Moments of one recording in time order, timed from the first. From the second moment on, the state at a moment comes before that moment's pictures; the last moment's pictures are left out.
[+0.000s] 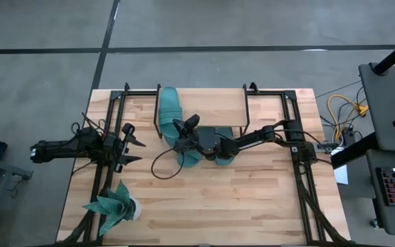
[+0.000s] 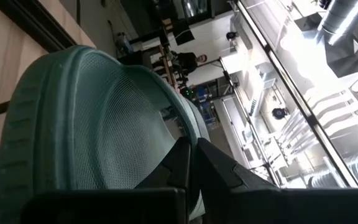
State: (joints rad) left arm 0.02 0.03 0.10 0.07 0.23 0.01; right arm 0.06 2.11 1.37 0.82 0.78 -1.27
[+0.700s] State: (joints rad) left arm 0.02 0.03 0.10 0.07 0.23 0.01; right arm 0.07 2.11 1.37 0.76 0.78 -1.27
